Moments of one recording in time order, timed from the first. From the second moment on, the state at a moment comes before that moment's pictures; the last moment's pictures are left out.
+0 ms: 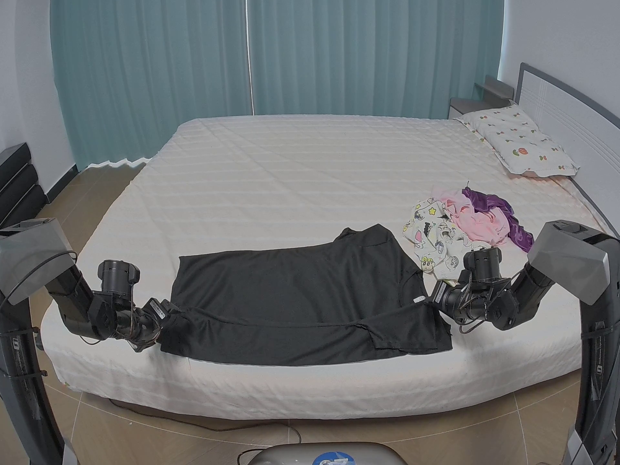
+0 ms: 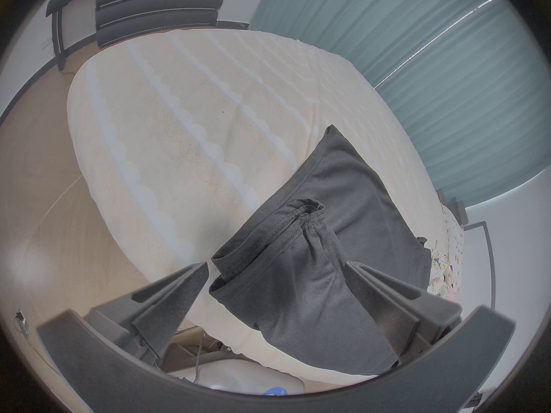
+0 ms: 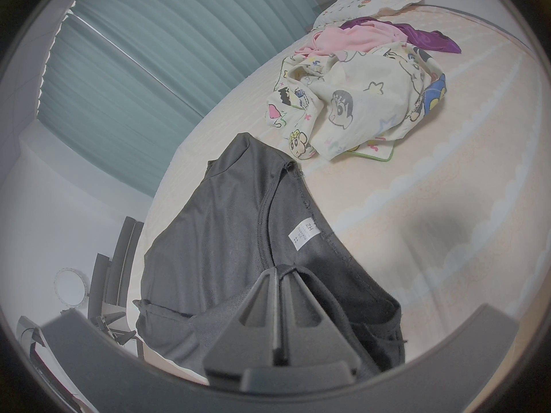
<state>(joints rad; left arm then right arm) 0.05 2.23 -0.80 -0.55 -0.11 -0.81 0.17 2.42 -1.05 -0.73 0.18 0.65</state>
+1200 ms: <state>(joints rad) 0.05 2.18 -0.79 -0.55 -0.12 -0.89 0.17 2.23 -0.52 -1.17 0.19 0.87</state>
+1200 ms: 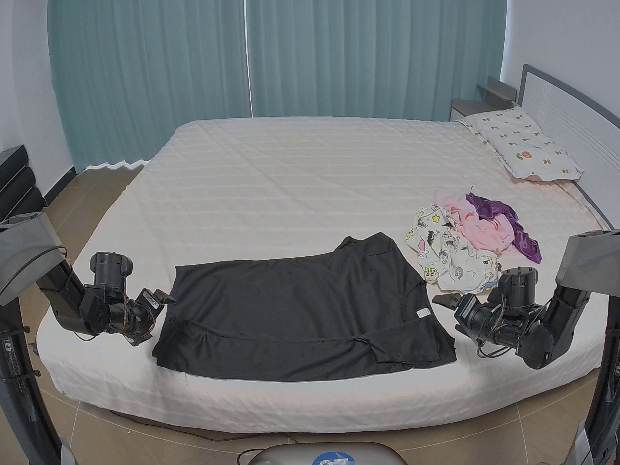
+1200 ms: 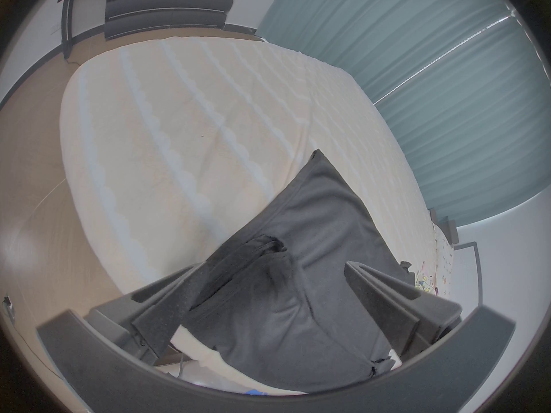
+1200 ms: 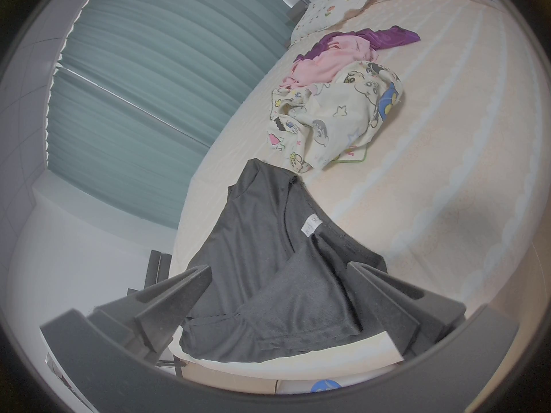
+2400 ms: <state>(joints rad) -0.03 2.35 -0.93 -0.54 0.10 -0.77 0.17 2.25 -0.50 -1.17 0.18 0.86</state>
